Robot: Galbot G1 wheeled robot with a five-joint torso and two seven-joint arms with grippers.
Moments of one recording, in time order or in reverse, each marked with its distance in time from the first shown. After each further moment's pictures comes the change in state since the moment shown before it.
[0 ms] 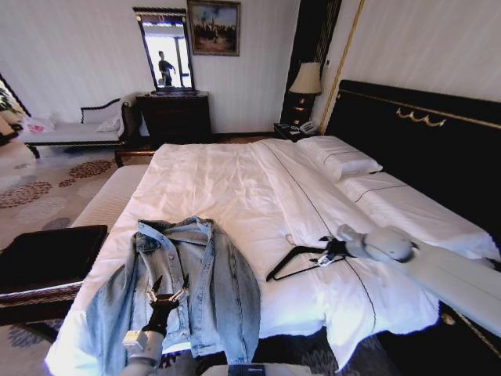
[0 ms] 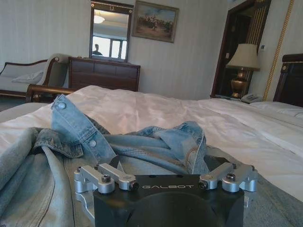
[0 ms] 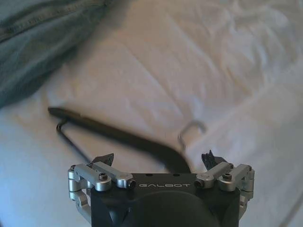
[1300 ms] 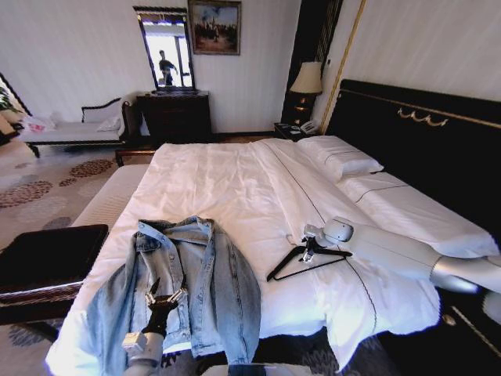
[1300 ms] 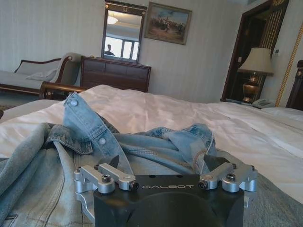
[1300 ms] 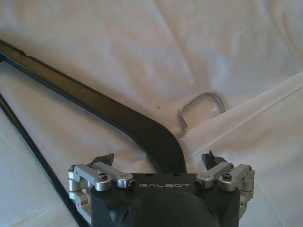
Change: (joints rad) left arm 0.004 -0.052 -0.018 -0.001 -0.006 -0.002 -0.002; right arm 0.394 0.301 -0.566 -0.489 -0.100 0.104 -0.098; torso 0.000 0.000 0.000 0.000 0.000
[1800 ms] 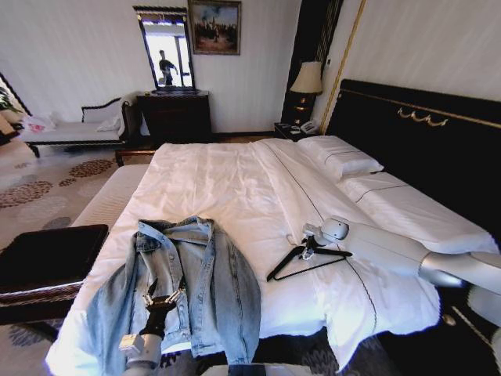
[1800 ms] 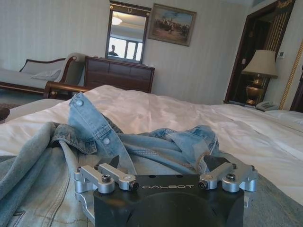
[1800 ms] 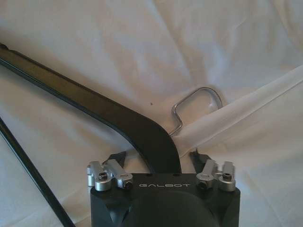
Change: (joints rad) left arm 0.014 -0.010 -0.013 -0.004 -0.012 -0.010 0.003; right arm 0.007 0.039 -0.015 -0.064 -0.001 0.000 -0.010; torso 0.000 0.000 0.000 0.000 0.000
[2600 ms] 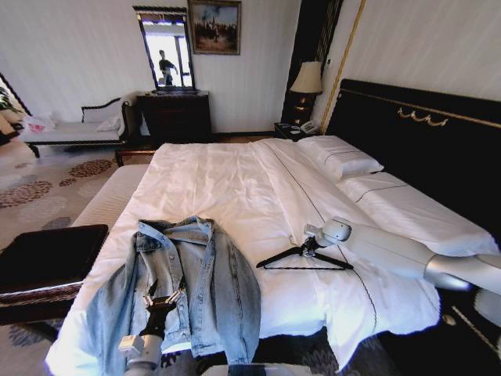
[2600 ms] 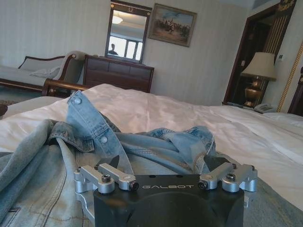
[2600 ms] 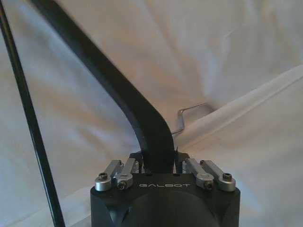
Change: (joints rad) left arm 0.003 -0.005 0.006 -0.005 -0.014 -0.002 0.008; right arm -0.014 -0.046 0.048 0.065 -0.002 -0.005 0.025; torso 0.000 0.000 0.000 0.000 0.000
